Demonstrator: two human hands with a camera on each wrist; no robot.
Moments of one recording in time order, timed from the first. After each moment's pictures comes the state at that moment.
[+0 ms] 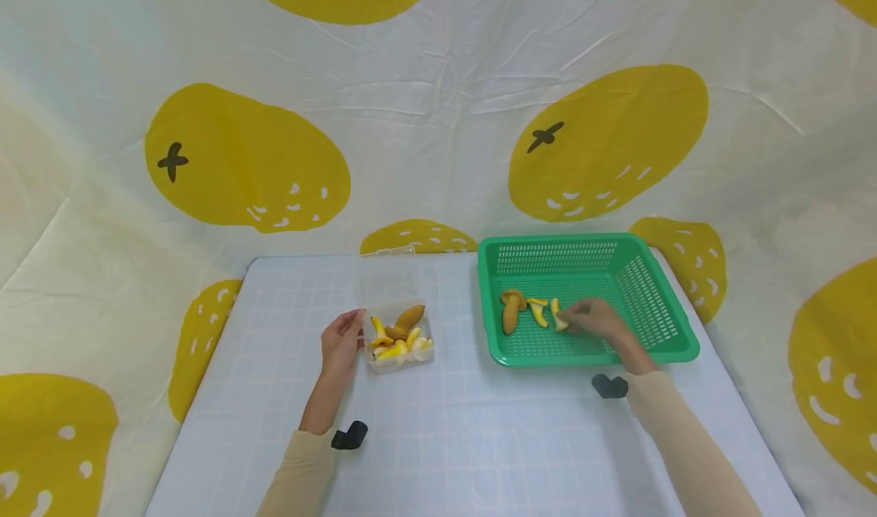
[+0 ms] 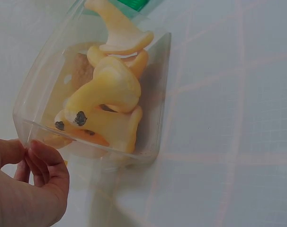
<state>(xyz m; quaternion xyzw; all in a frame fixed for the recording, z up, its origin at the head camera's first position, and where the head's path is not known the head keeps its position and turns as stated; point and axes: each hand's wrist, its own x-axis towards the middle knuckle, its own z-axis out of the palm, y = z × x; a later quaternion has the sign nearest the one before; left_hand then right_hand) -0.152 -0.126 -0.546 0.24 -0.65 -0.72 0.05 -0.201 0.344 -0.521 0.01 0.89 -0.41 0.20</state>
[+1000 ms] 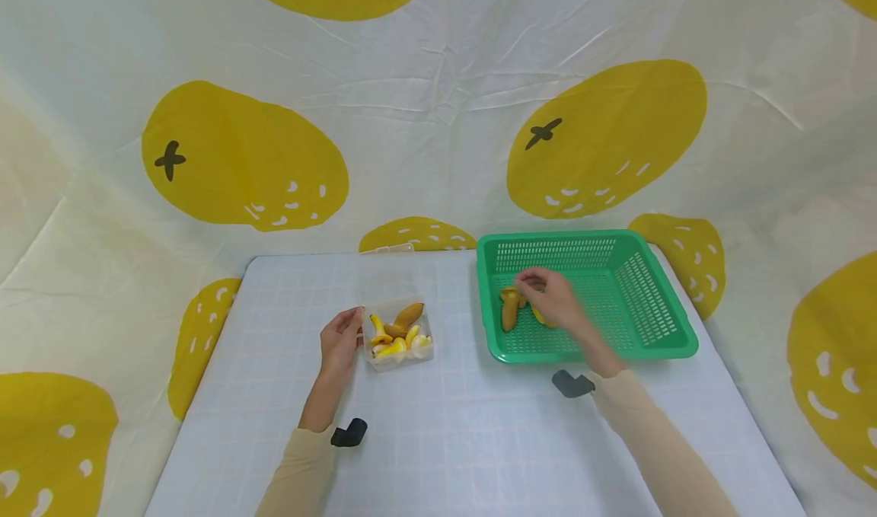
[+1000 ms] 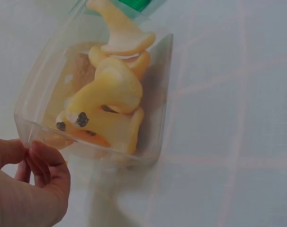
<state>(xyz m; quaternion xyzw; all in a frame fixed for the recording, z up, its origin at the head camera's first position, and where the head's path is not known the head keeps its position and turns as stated) -0.152 -0.125 -0.545 0.25 -0.66 -0.70 0.05 -0.198 0.256 -0.469 -0.10 0.87 -0.48 0.07</state>
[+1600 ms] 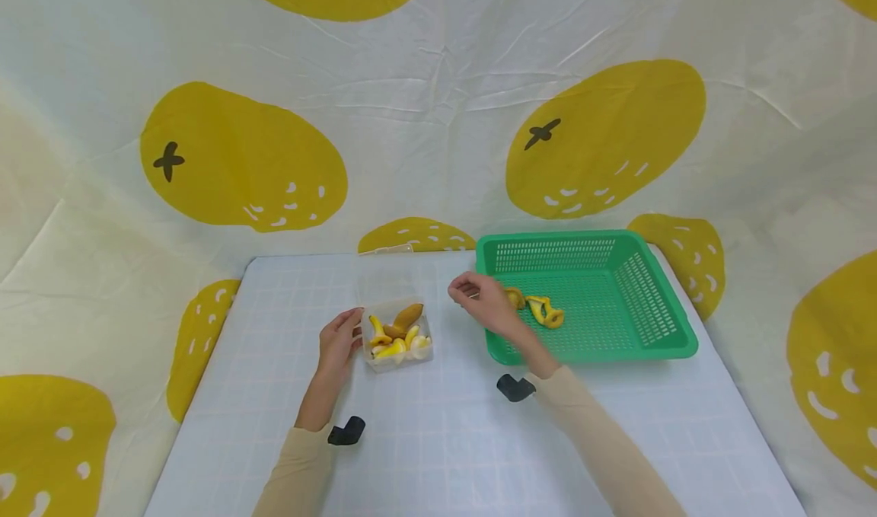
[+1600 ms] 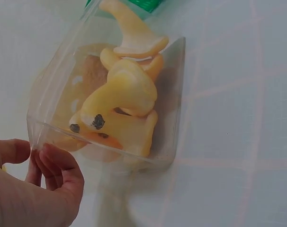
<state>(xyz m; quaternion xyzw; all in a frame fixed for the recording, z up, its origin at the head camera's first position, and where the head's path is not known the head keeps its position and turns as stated) -0.156 -0.125 -0.540 0.28 -0.64 -0.72 0.01 -0.198 0.158 -0.473 -0.18 0.84 -0.50 0.05</state>
